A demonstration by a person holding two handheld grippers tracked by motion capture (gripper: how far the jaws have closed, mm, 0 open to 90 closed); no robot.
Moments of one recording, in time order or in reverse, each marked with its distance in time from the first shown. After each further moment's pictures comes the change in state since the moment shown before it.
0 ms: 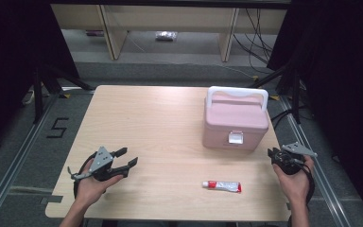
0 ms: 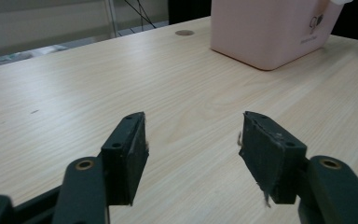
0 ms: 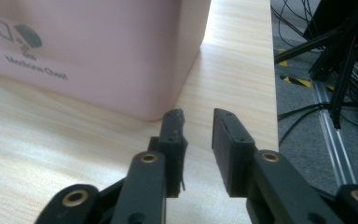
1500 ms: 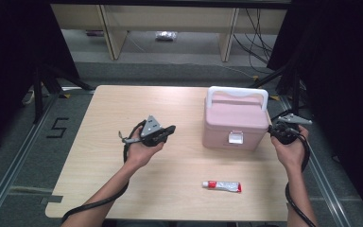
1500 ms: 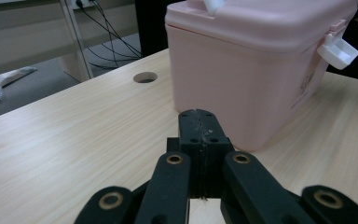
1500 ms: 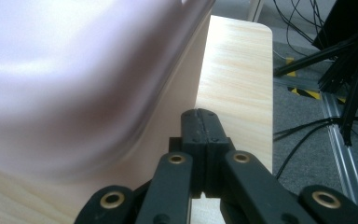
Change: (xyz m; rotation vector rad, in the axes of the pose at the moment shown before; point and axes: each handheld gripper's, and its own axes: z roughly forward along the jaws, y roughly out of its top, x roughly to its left) left arm -0.047 0.087 0.146 0.019 -0.118 0.066; right arm -0.019 0.073 0.044 0.019 0.031 -0.001
